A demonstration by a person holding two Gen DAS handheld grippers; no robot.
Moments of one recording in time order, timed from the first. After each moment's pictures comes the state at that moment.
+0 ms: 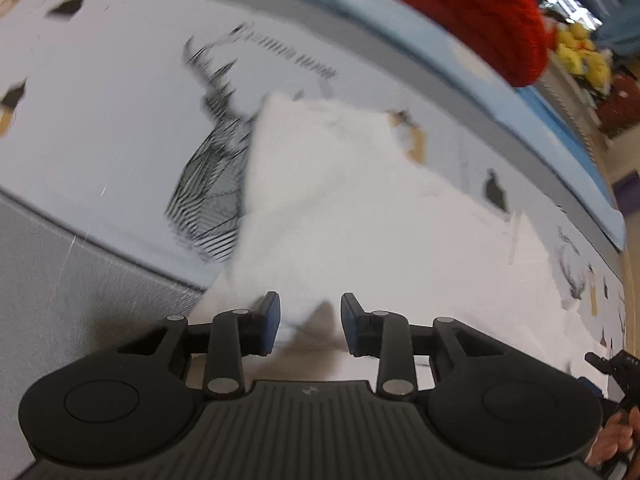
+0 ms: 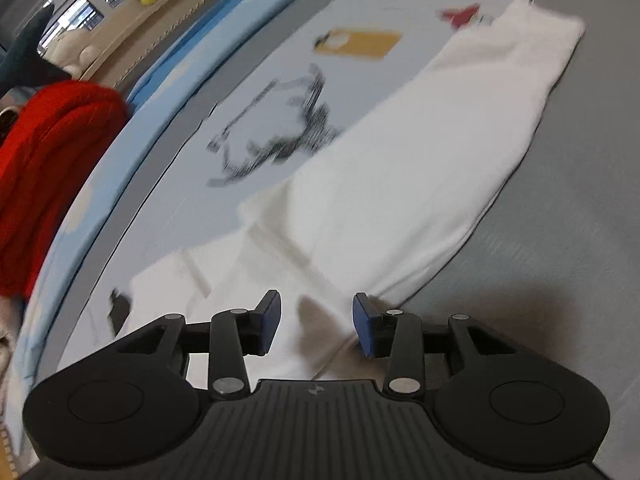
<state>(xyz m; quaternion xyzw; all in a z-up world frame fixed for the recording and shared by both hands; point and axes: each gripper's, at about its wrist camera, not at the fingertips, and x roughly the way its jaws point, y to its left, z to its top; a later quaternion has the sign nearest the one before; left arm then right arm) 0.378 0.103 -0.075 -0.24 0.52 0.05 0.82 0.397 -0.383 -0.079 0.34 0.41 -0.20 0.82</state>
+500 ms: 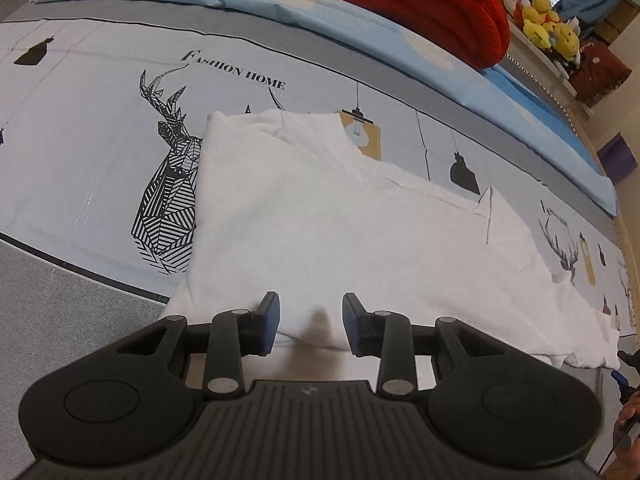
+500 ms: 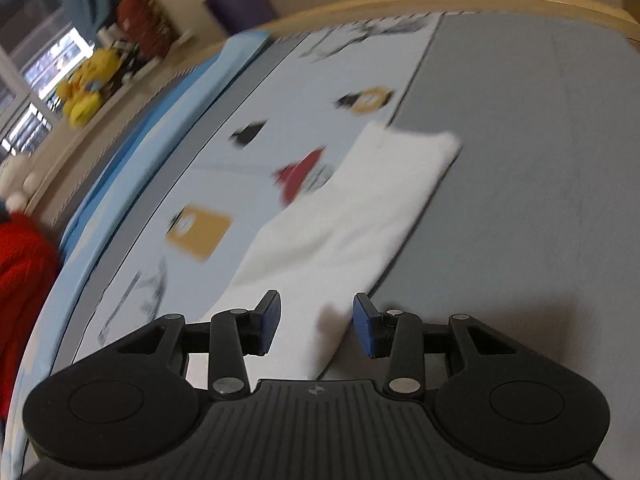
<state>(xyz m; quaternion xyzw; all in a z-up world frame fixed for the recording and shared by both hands) 0.378 0.075 -0.065 -0.19 0.51 0.02 0.84 0.345 -0.582 -0.080 0.36 0.30 -0.30 0.83</state>
